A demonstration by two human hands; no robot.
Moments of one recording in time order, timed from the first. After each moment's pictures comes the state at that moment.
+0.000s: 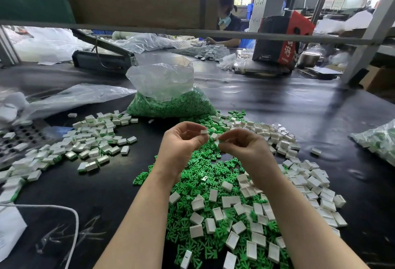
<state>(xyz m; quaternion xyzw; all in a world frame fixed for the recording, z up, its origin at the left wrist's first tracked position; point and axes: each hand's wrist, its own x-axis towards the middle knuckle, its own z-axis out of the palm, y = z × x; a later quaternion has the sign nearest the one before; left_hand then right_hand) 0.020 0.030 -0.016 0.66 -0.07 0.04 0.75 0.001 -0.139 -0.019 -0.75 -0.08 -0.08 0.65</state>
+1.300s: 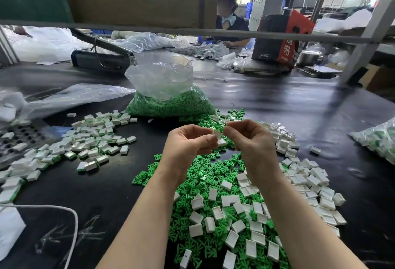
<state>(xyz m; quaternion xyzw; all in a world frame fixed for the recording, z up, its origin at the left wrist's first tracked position) 0.015 0.021 -0.014 0.61 -0.08 -0.02 0.79 0.007 -0.133 -0.019 -0.66 -0.08 -0.19 0.73</state>
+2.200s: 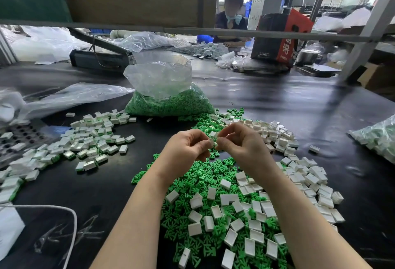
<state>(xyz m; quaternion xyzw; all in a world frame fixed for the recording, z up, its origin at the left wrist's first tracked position) 0.019 0.036 -0.020 0.79 -0.17 -0.02 0.59 0.005 -0.139 -0.020 -0.80 -0.13 -0.11 0.57</state>
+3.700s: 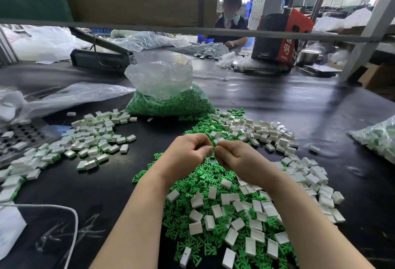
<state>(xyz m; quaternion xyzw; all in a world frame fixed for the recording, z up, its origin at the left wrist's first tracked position) 0.018 0.037 -0.021 0.85 -0.20 -0.02 0.48 0.000 -0.138 -0.019 -0.88 -0.18 0.04 0.44</state>
